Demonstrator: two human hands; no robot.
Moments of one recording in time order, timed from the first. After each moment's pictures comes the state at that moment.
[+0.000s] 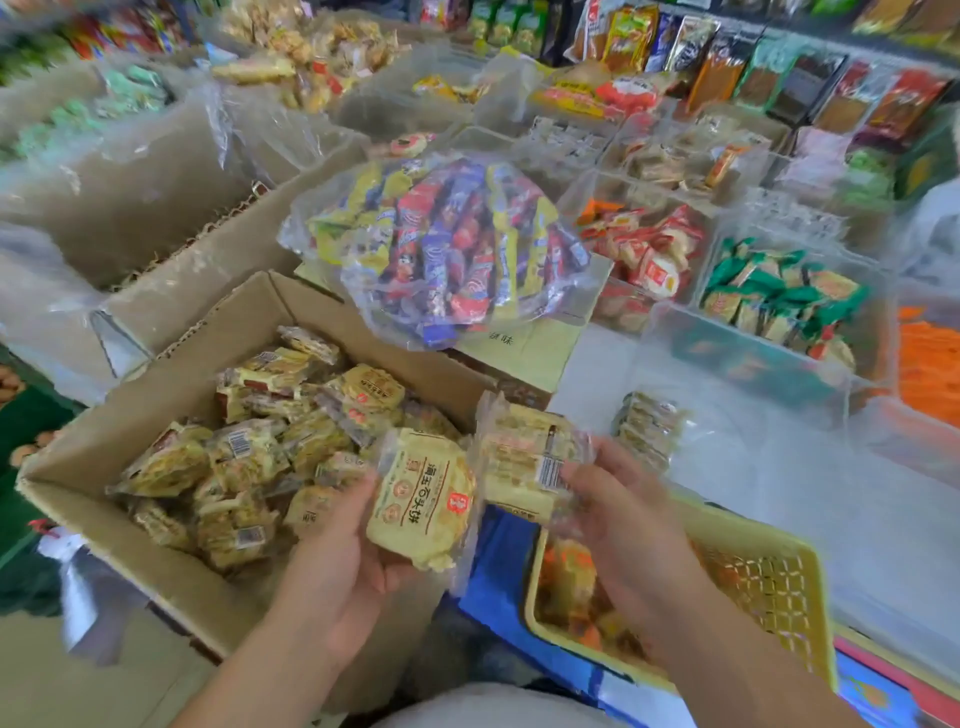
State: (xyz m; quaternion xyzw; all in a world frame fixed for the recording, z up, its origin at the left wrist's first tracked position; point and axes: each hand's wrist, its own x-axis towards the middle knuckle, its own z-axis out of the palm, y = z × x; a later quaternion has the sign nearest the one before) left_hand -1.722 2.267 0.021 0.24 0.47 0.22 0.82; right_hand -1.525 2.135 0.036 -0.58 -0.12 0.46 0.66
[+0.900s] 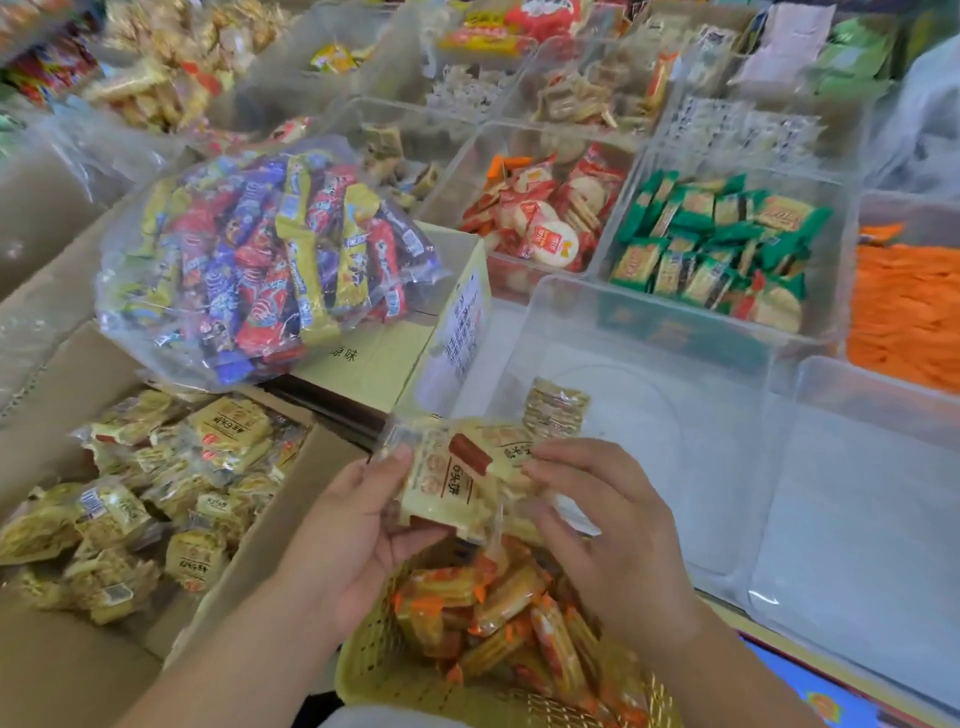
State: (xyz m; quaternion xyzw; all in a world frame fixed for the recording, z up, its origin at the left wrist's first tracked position) left_hand -1.509 2.196 0.021 0.36 0.51 0.16 0.77; right_hand -1.354 2.036 -0.014 -0.69 -0.49 0.01 0.54
